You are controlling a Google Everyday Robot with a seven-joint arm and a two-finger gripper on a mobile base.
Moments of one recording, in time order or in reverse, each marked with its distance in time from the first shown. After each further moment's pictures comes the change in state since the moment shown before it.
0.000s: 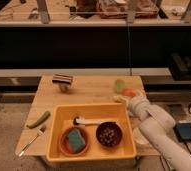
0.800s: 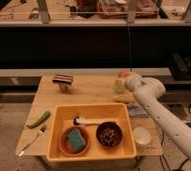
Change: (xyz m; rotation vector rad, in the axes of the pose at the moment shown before) arm 0.057 0.028 0.122 0.046 -0.076 -0.071
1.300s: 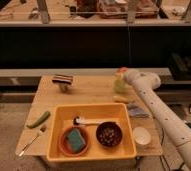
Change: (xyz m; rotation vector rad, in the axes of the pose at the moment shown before) arm -0.023 0.017 0.062 0.049 -0.009 0.091
